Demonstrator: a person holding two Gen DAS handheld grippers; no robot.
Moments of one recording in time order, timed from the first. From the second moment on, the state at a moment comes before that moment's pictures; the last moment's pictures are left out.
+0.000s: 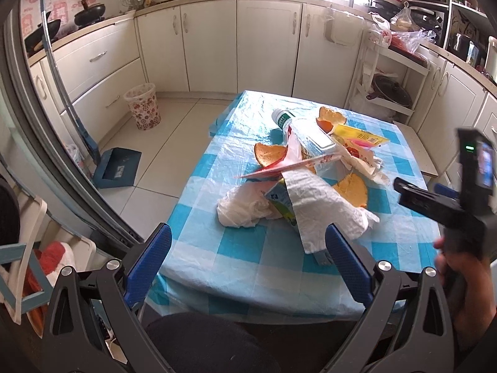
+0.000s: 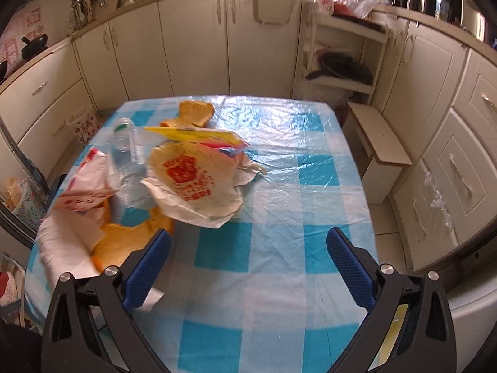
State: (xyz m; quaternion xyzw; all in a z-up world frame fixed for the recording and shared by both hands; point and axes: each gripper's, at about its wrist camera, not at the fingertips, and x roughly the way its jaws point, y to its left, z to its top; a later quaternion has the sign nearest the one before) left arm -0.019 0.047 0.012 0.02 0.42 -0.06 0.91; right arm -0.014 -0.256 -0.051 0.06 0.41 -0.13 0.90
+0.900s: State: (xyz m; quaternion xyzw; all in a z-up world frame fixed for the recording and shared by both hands) left arm -0.152 0.096 0.036 0.05 0.41 -0.09 0.91; right arm -0.209 -0.136 0.033 0.02 0.35 -0.18 0.92
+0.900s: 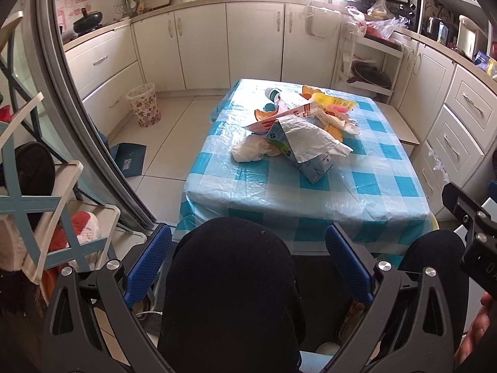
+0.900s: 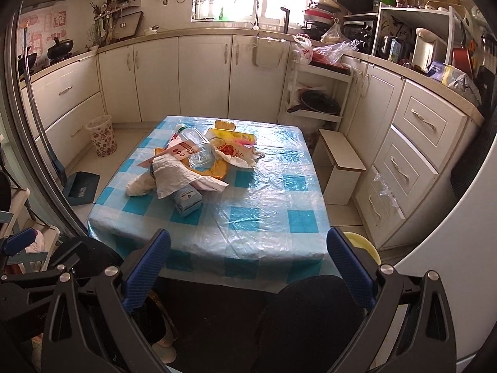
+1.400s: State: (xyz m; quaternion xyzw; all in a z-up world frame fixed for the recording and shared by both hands) left arm -0.168 0.089 0.055 0.06 0.39 -0.10 0.91; right arm -0.227 -0.135 0.042 0.01 0.33 -0.19 0.92
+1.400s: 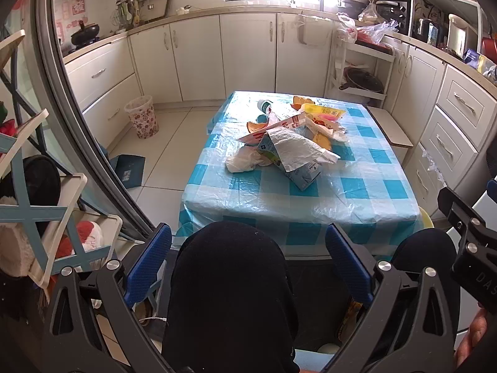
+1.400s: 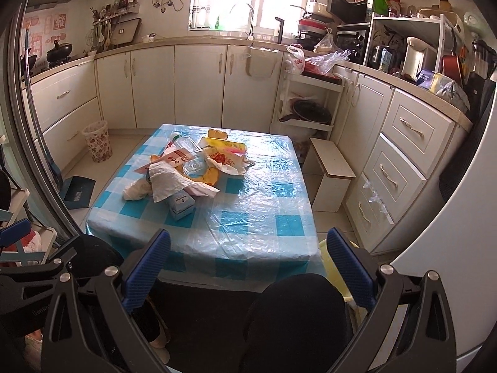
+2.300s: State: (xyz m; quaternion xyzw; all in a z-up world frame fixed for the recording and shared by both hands) left arm -0.169 0.086 0.052 0.08 0.39 -0.09 0.91; right arm -0.232 -0.141 0.040 0.05 0.32 -0.16 0.93
